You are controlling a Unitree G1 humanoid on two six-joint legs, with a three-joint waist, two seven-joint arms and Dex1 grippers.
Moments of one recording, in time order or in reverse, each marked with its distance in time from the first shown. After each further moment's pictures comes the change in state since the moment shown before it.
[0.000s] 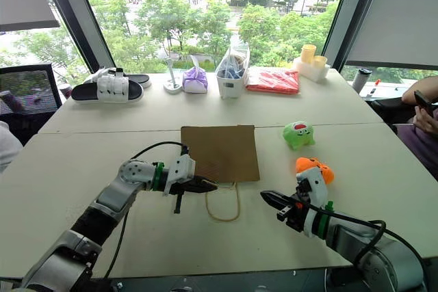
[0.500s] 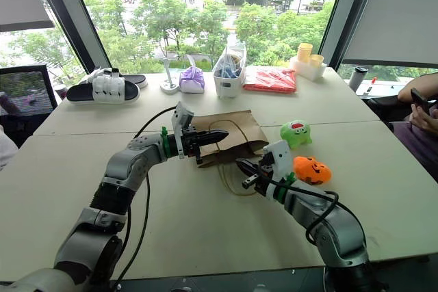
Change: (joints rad) left arm -0.139 -0.180 0.217 -0.060 -0.255 0.476 0.234; right arm -0.345 0.205 0.208 0.181 -0.267 -0.152 -0.144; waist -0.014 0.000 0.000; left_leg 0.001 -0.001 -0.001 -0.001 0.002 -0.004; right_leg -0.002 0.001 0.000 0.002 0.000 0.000
